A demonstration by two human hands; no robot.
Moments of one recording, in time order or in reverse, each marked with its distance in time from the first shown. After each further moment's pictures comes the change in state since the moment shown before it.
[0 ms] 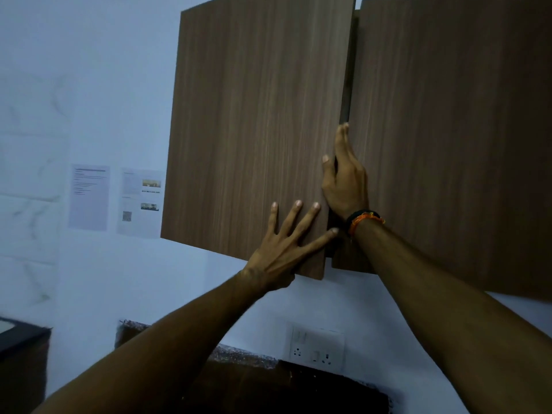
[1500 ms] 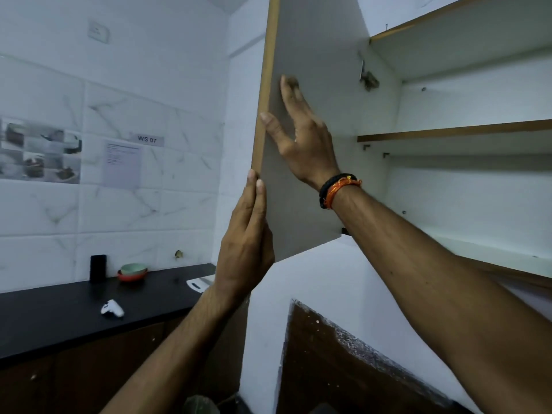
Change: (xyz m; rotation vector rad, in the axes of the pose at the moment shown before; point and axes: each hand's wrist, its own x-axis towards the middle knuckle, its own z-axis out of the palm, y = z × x) left_hand -0.223 -0.103 -0.231 0.079 0.369 -0.602; right_hand 0.021 -0.325 0.080 0.751 -0.183 -0.260
